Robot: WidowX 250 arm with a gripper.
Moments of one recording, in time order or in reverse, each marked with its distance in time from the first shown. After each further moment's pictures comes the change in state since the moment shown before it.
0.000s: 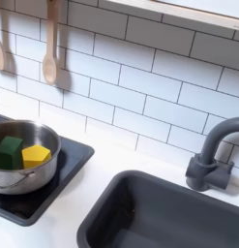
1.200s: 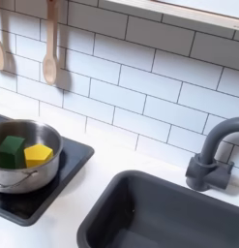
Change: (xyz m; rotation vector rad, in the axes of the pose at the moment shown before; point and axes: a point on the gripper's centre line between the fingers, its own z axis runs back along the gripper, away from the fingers) arm 0.006 -0.003 -0.003 -0.019 -0.045 -0.003
